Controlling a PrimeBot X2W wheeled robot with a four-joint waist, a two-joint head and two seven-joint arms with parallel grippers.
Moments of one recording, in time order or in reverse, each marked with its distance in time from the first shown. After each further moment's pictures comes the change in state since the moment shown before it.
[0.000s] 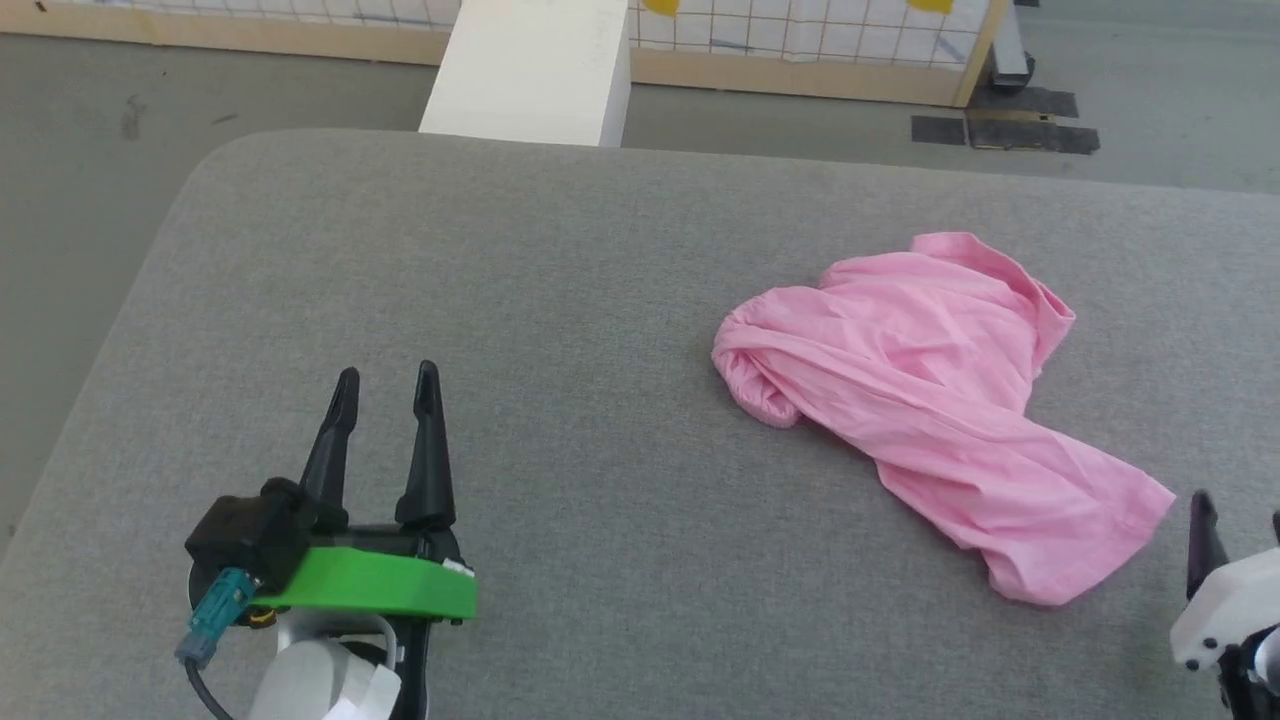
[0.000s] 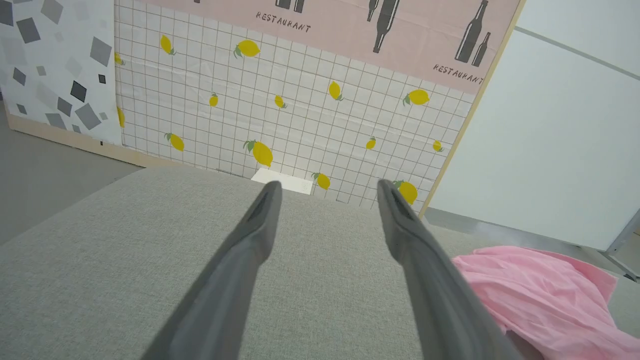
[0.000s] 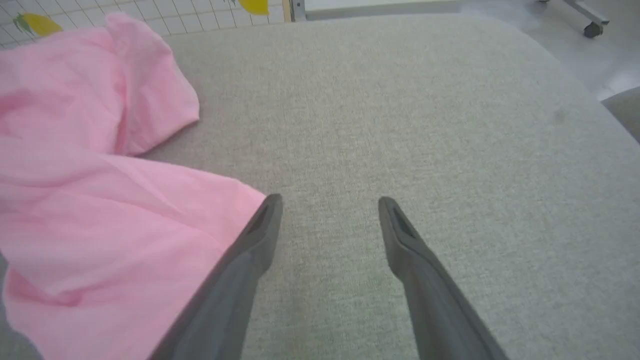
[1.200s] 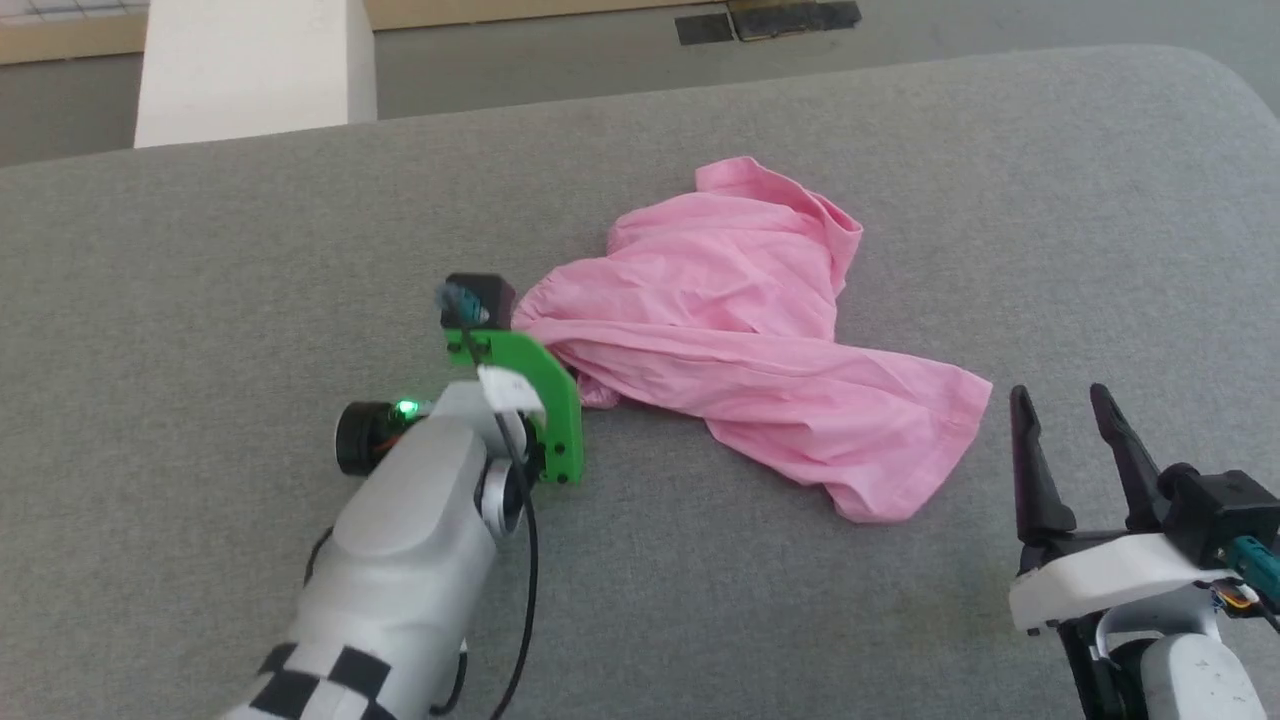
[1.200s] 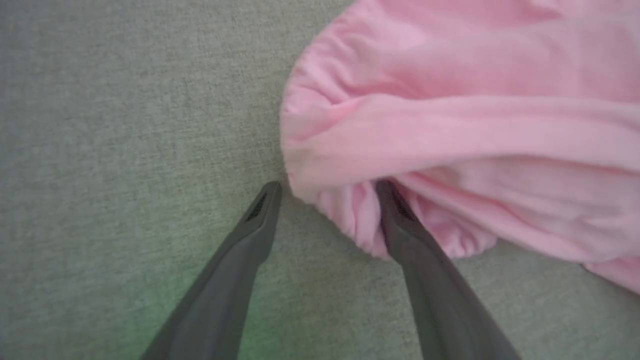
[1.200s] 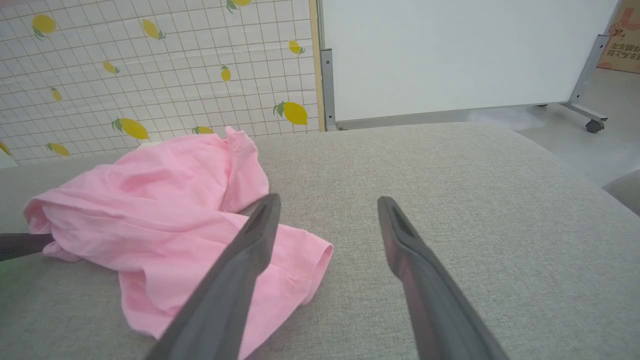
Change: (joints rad) left arm -0.649 -0.002 -0.391 0.898 -0.173 0.136 0.529; right arm 0.004 0.000 0.374 -0.082 0.111 0.000 -0.393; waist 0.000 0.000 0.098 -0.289
